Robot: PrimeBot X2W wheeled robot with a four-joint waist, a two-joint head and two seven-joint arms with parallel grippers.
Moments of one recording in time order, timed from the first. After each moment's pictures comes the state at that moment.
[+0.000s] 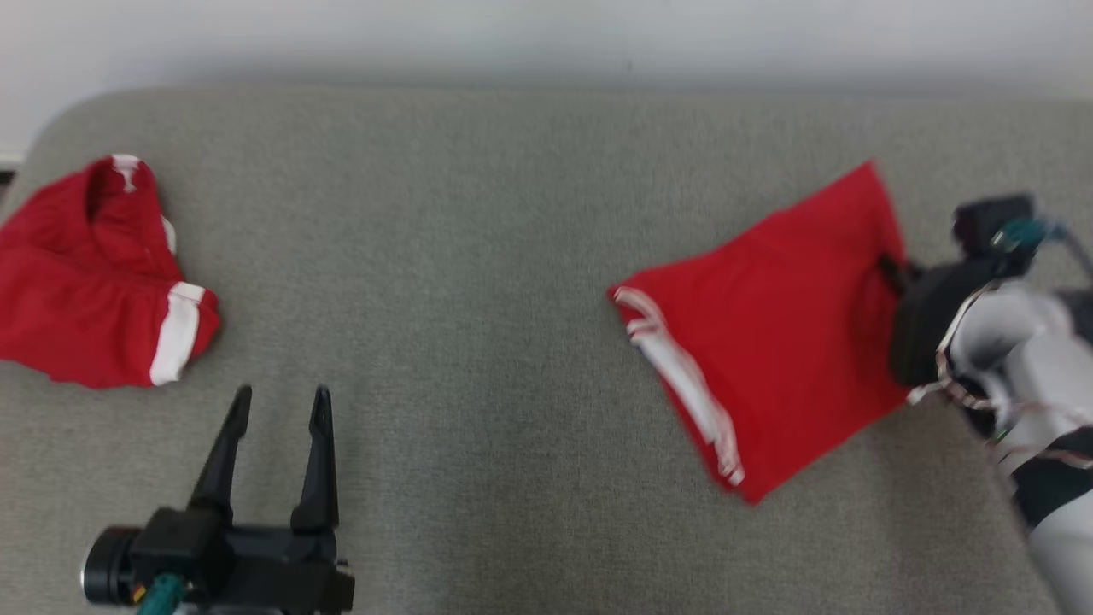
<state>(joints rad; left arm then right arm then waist) -0.11 0.08 -0.02 0.10 -0.16 -0.13 -0.26 -0.72 -0.35 0.24 0.70 0.36 0.13 0.33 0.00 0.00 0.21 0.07</state>
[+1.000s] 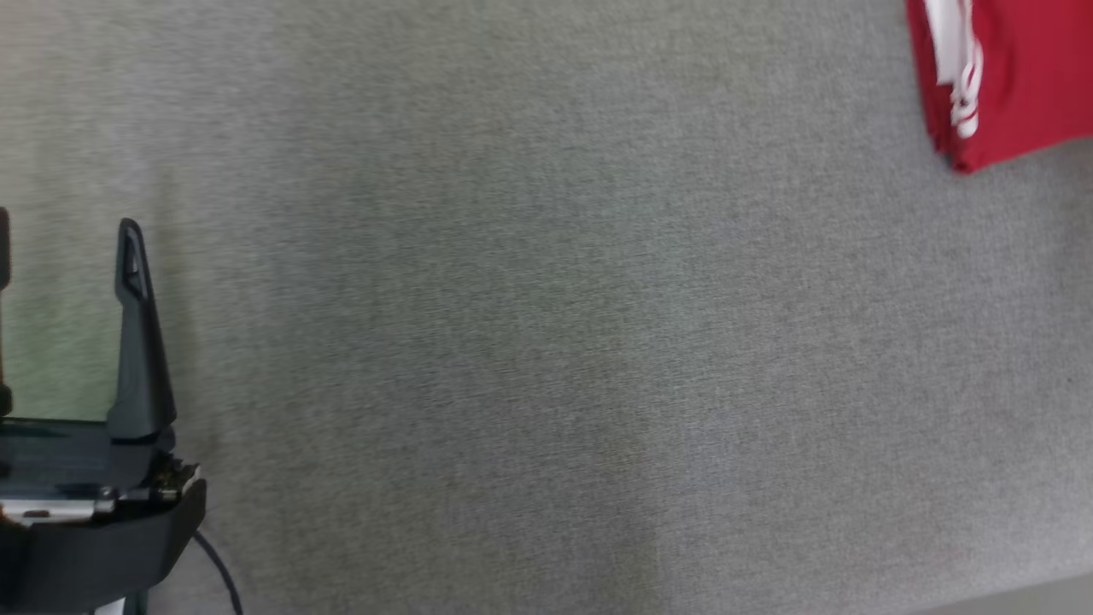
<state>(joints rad) -0.22 0.22 0.10 -0.32 -0.09 -0.12 -0.24 -1.17 -0.68 0.24 0.72 0.34 0.13 0.35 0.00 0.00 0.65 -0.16</state>
